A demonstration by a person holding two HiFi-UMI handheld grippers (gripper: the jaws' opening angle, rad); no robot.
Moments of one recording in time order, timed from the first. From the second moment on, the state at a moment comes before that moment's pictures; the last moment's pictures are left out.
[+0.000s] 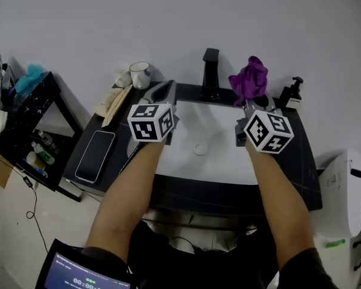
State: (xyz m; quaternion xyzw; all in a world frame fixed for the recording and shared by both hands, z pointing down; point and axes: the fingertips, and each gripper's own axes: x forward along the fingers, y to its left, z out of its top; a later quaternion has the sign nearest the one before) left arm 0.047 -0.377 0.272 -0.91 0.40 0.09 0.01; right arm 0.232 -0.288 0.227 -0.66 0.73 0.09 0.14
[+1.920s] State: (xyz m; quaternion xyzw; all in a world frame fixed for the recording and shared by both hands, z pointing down) left arm 0.041 -0.383 0.283 -0.90 0.43 0.04 0.02; right arm 0.228 -0.315 0.298 -0.66 0.75 0.06 0.00
